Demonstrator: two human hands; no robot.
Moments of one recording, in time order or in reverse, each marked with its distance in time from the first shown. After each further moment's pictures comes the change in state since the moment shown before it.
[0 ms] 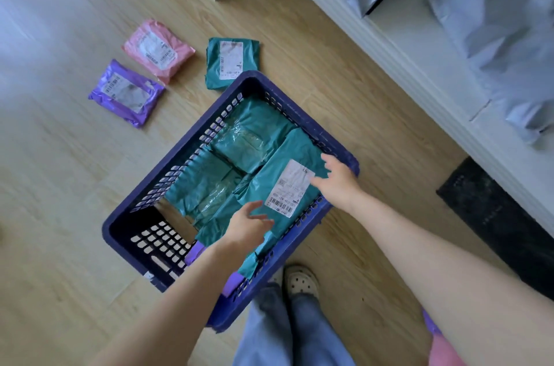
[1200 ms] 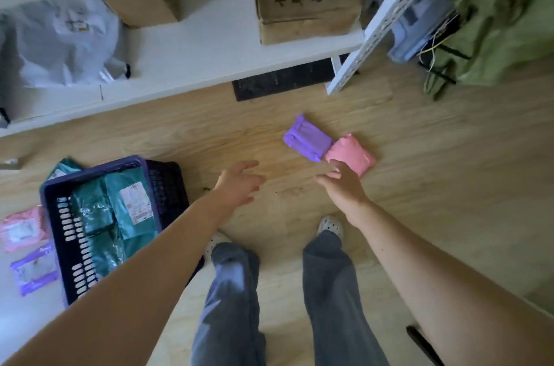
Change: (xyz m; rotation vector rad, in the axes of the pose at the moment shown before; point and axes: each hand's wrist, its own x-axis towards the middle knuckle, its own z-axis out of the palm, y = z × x) left_hand -0.316 -0.115 0.358 0.936 -0.320 0.265; right_hand -0.429 0.402 -0.088 1.111 0.606 0.422
